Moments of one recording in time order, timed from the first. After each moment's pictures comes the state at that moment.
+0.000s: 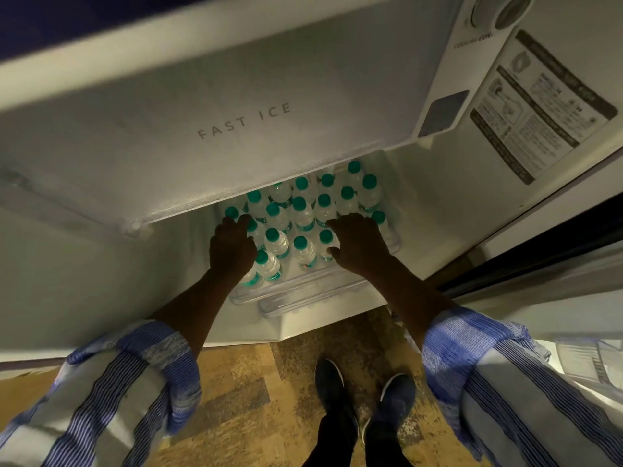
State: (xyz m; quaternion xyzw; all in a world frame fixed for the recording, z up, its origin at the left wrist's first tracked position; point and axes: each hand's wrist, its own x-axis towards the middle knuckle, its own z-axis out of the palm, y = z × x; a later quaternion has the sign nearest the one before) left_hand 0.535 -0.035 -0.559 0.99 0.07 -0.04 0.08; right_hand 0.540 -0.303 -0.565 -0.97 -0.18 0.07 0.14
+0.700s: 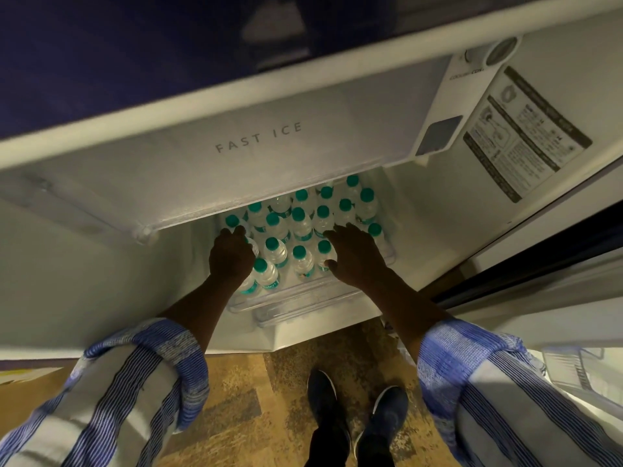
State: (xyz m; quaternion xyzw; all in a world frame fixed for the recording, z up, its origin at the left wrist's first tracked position) left_hand 0.538 -0.035 -0.563 0.98 0.12 -0.07 0.10; right_hand 0.533 -0.299 -0.558 -0.97 -0.18 0.08 0.14
